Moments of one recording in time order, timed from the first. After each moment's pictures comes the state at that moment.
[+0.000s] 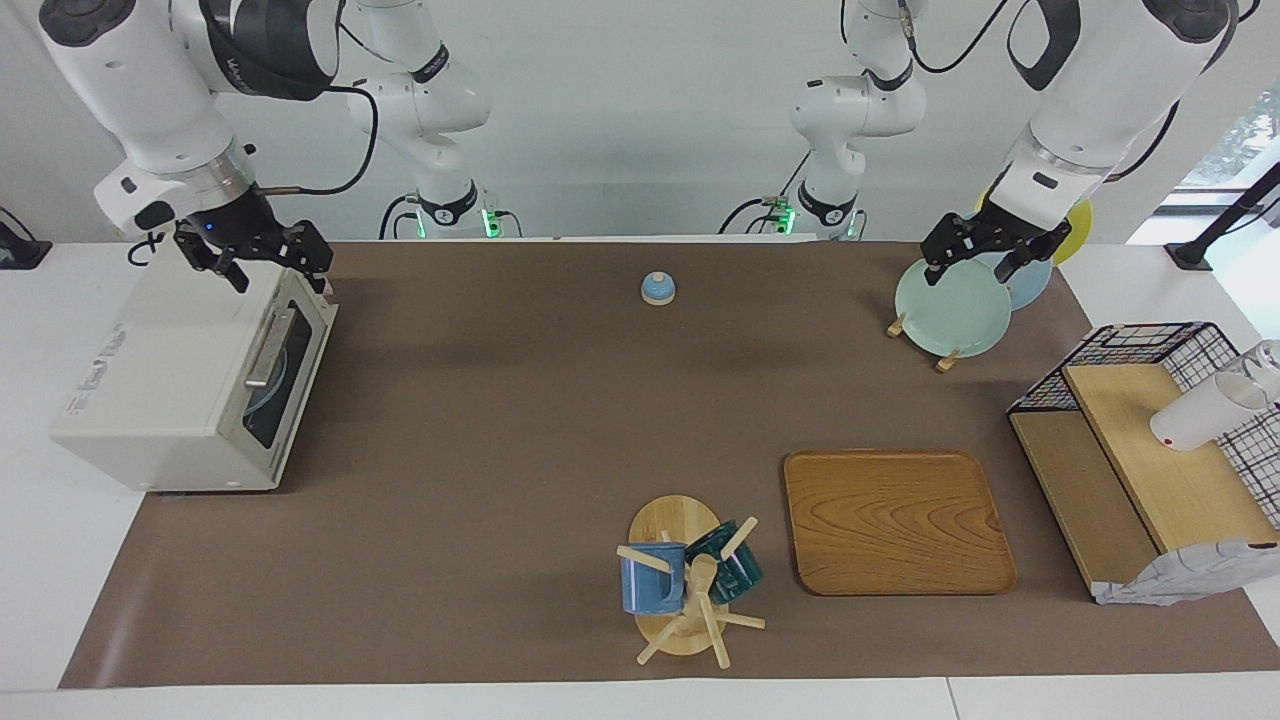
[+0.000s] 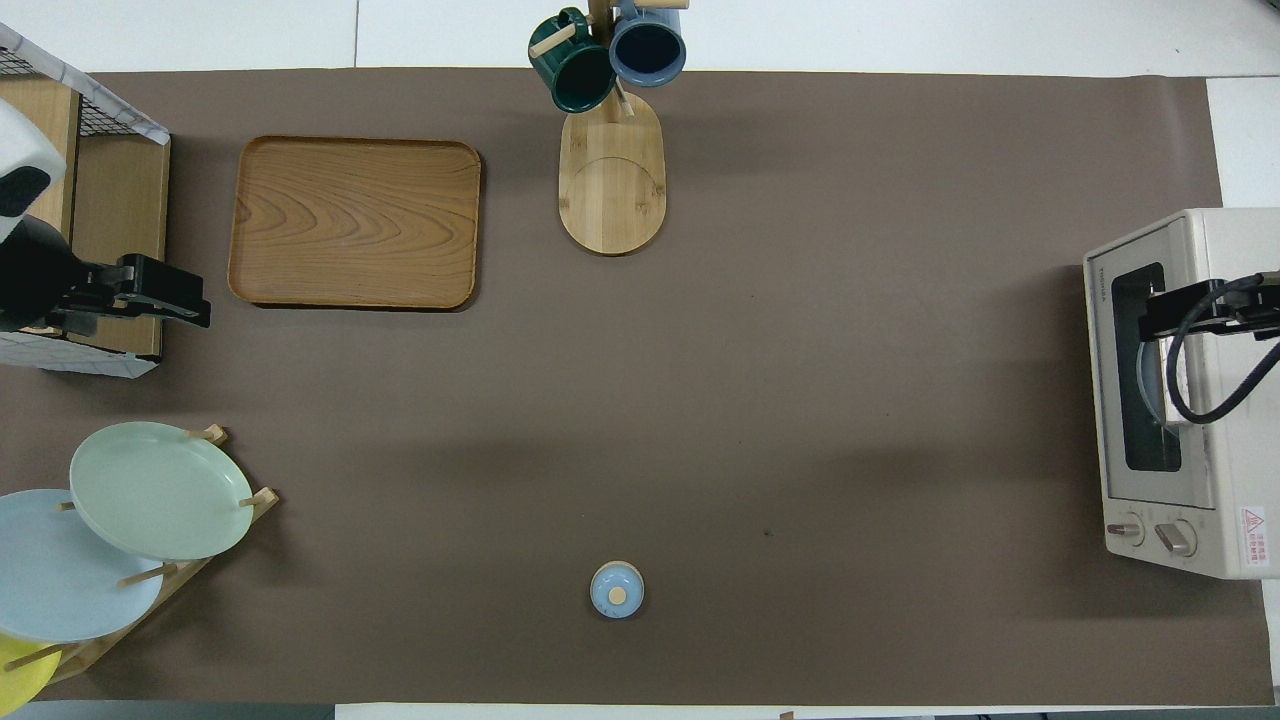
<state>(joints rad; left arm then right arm) -0.06 0.00 -0.06 -1.58 -0.04 1.54 -0.10 0.11 -0.04 -0.20 -1.71 -0.04 1.62 -0.06</state>
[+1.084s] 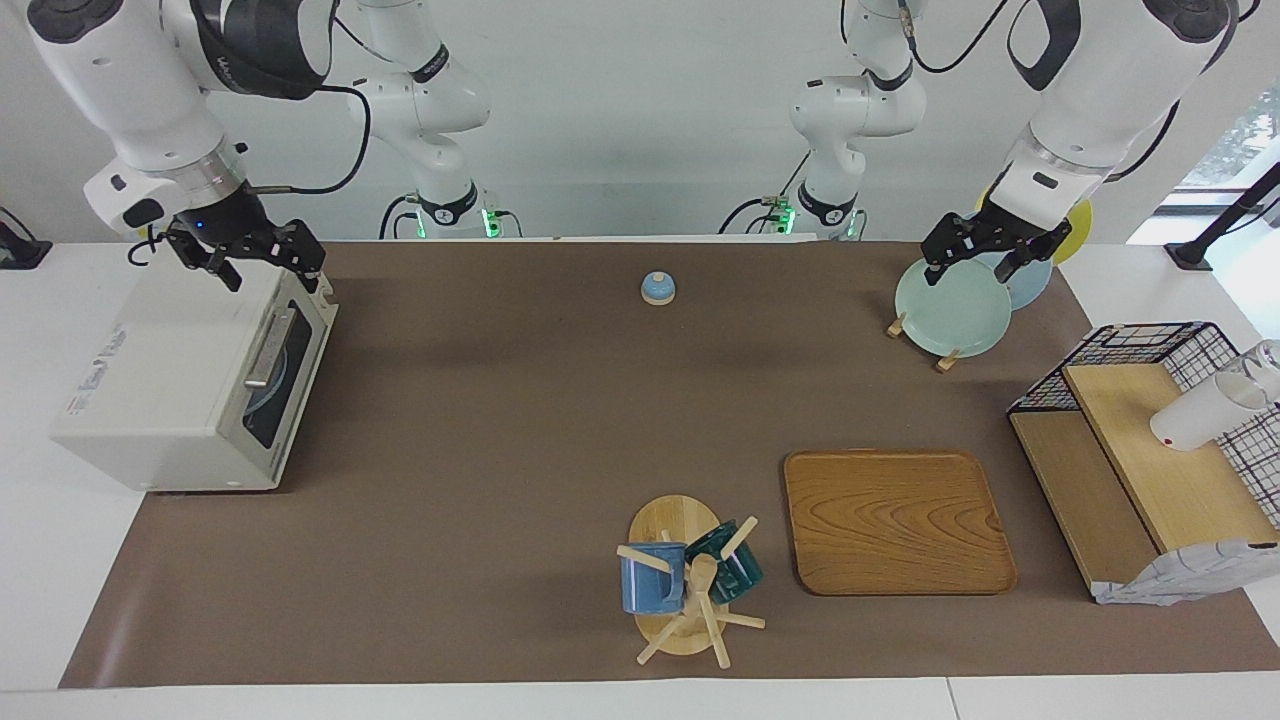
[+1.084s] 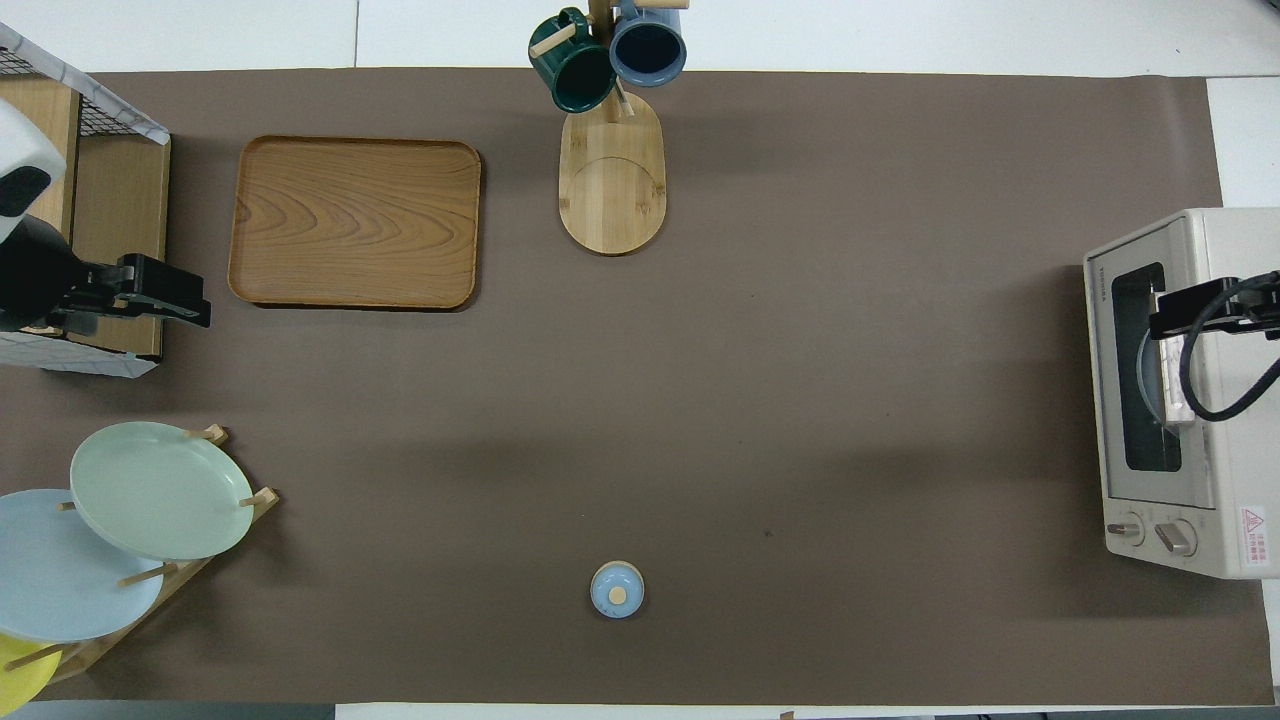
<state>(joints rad) -0.06 0.00 -0.06 -1.58 -0.04 1.54 -0.10 0.10 -0.04 -0.20 -1.71 -0.04 1.63 -0.07</state>
